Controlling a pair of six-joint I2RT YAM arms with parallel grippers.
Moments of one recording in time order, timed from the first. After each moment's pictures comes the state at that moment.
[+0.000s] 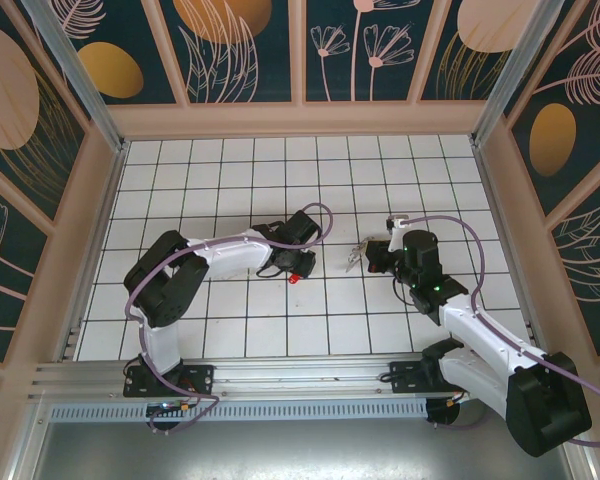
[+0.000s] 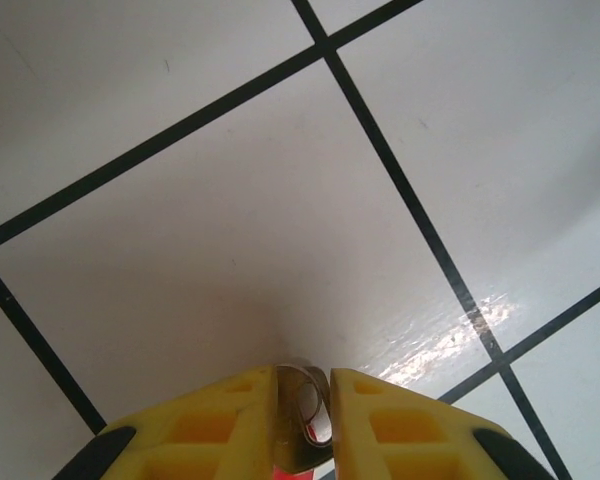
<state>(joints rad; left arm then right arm) -0.83 1.89 1.18 -0.42 0.03 -0.36 0.41 0.94 0.39 0.06 -0.15 0.39</state>
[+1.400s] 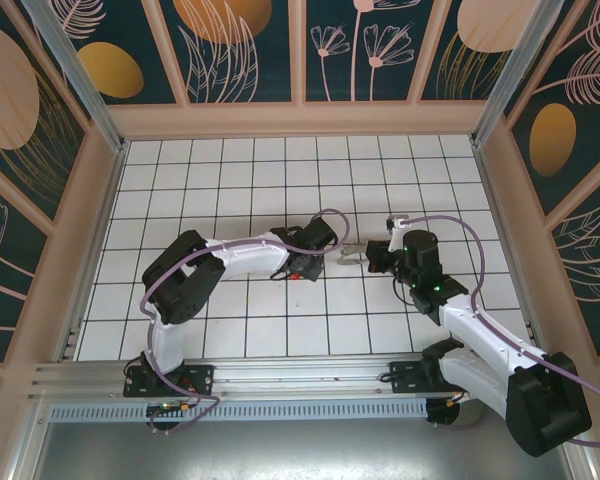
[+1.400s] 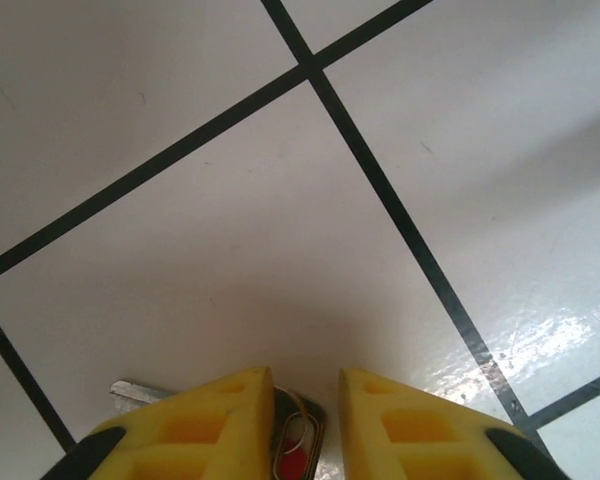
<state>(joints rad) -0.90 1.98 1.28 -0.48 -0.14 -0.37 0.41 0.94 0.39 0.06 -0.15 0.39</state>
